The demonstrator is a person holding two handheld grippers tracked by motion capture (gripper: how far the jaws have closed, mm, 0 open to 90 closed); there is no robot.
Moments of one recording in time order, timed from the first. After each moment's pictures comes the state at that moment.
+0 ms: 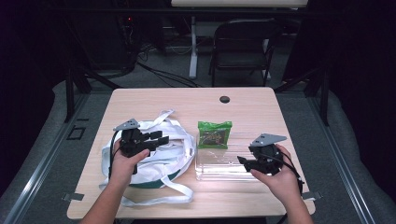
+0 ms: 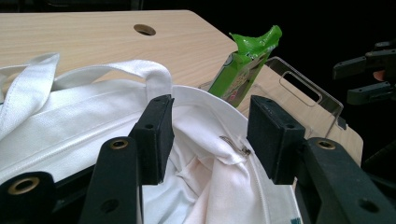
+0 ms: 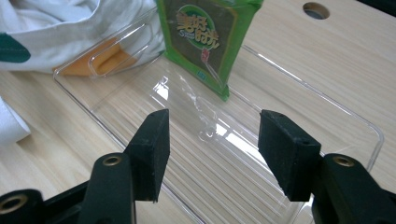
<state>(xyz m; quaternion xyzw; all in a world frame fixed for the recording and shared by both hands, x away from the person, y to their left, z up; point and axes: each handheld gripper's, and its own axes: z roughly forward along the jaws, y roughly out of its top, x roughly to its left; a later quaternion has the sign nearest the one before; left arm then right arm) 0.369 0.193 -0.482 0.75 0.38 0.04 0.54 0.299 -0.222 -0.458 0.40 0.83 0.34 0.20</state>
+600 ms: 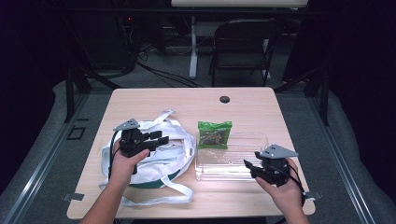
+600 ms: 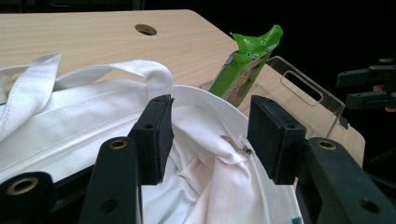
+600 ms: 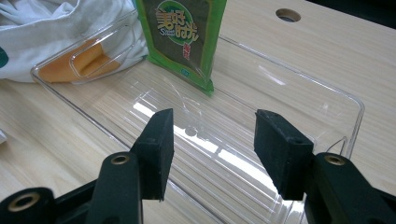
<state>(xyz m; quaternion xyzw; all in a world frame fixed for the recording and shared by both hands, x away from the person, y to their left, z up) 0.368 0.193 -0.481 0.75 0.38 0.04 0.54 0.278 -0.238 -0.484 0.42 0.79 0.38 0.24</state>
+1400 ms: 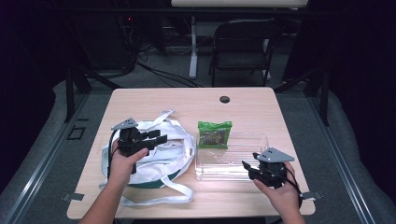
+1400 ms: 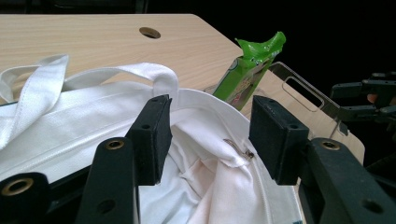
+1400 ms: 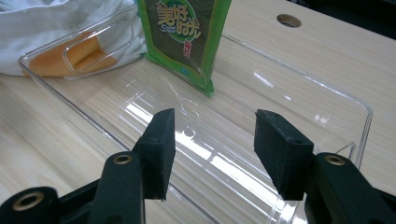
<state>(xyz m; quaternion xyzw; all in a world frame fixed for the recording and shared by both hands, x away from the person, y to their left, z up) 0.371 0.198 -0.482 0.74 0.39 0.04 0.55 0.279 -0.235 -0.496 0.41 0.79 0.38 0.26</state>
